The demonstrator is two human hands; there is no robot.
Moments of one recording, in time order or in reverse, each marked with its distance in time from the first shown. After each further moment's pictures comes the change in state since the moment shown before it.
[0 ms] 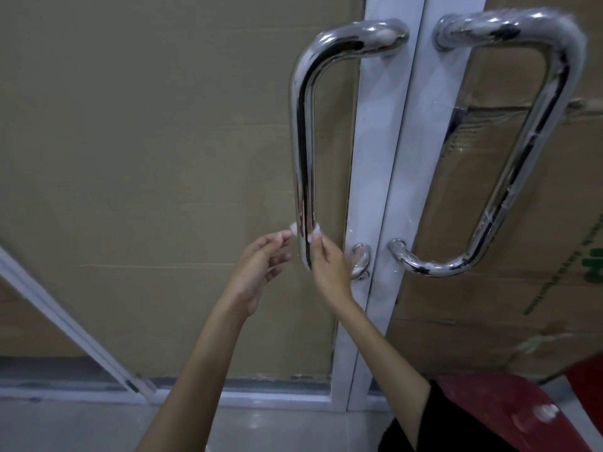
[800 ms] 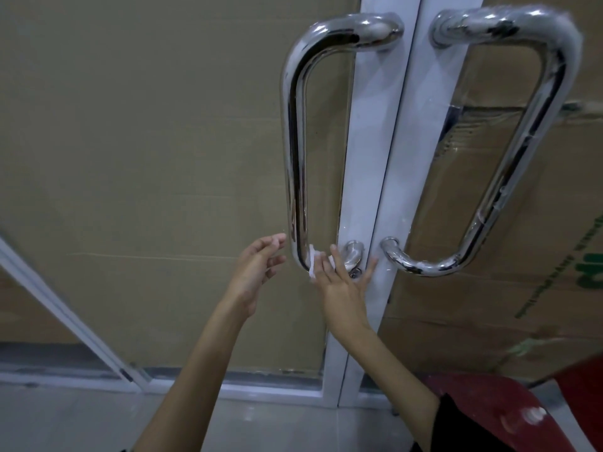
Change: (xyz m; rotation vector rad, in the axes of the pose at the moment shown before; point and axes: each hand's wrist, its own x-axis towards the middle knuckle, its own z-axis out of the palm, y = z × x) left_hand -0.001 -0.016 0.013 -0.014 0.085 -0.002; right_hand -0.024 0.065 -0.024 -0.915 0.093 -0.601
